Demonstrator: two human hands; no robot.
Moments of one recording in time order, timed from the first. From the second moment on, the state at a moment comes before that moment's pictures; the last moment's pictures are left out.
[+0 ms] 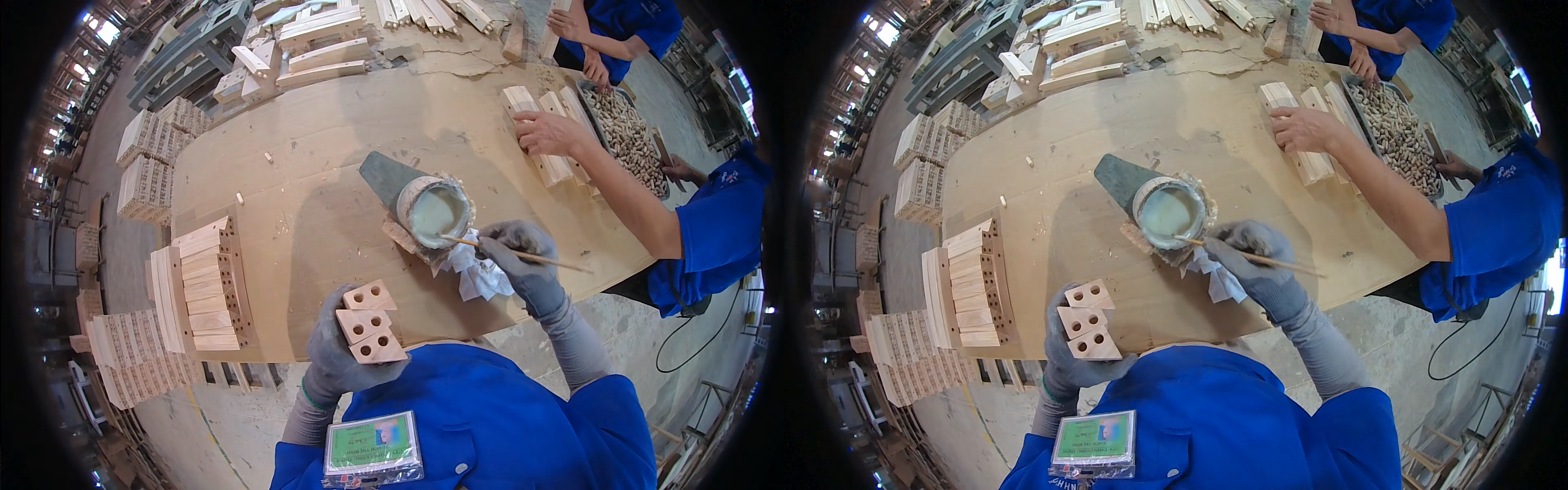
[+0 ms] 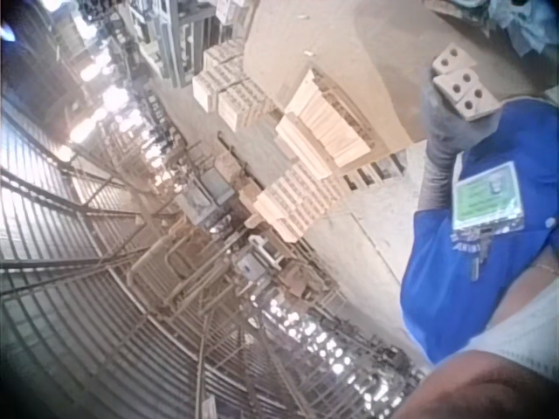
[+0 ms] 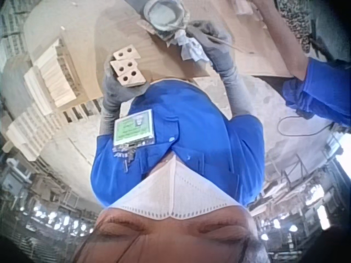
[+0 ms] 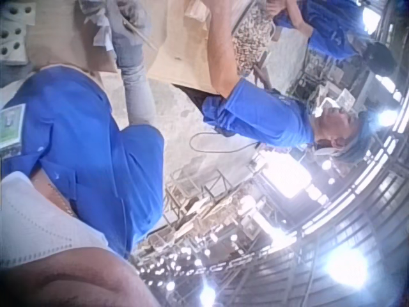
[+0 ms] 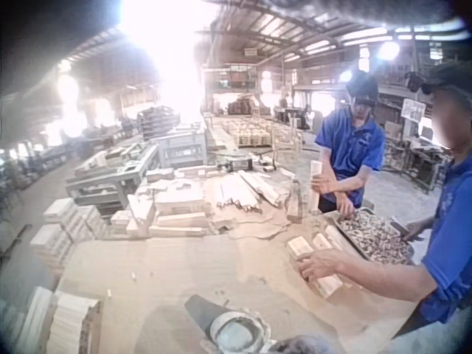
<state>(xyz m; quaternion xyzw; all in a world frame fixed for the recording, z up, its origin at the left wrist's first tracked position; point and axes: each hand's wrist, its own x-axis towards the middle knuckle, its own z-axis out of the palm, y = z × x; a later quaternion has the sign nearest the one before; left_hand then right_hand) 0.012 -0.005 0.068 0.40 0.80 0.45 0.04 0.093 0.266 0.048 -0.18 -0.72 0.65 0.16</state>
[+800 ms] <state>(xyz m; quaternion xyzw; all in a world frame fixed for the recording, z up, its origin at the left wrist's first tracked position) 0.022 -0.003 0.085 0.44 0.73 0.49 0.19 0.093 0.223 0.162 -0.09 -0.71 0.70 0.03</state>
